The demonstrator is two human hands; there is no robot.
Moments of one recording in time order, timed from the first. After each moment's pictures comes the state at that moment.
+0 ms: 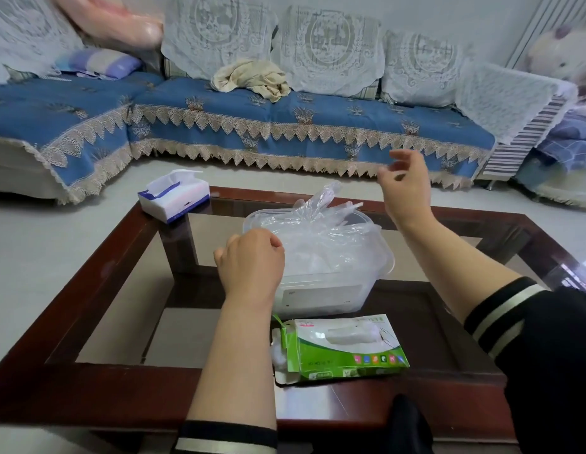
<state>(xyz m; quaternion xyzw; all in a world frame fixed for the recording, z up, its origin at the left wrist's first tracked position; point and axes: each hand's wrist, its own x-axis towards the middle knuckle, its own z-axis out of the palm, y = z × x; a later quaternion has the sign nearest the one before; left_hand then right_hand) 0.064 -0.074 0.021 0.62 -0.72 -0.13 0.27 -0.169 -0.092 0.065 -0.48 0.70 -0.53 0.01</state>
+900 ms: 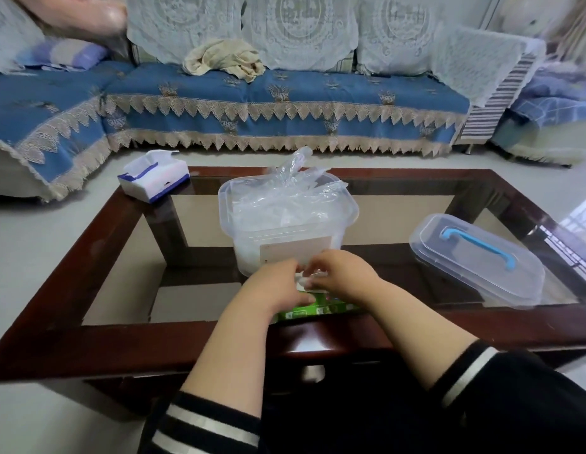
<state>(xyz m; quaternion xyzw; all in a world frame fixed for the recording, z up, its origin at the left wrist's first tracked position) 0.045 -0.006 -0.027 0.46 -0.84 -0.30 0.00 -0.106 0.036 -0.036 -0.65 0.73 -0.12 0.18</state>
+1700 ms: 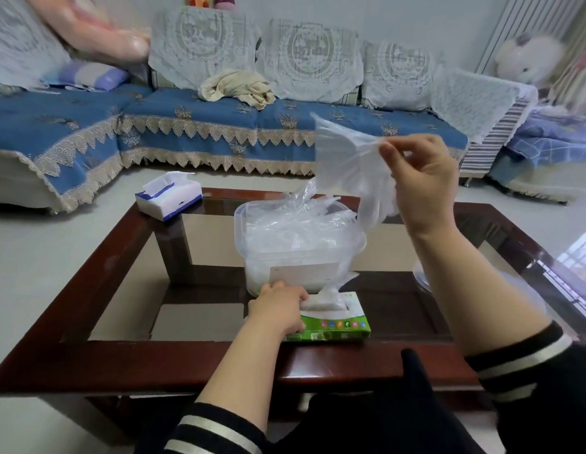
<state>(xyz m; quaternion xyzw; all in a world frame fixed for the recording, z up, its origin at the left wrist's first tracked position) 0.049 -0.013 -0.042 0.48 -0.84 -0.24 -0.03 -0.135 0.022 0.109 -0.53 0.55 -0.65 -0.07</state>
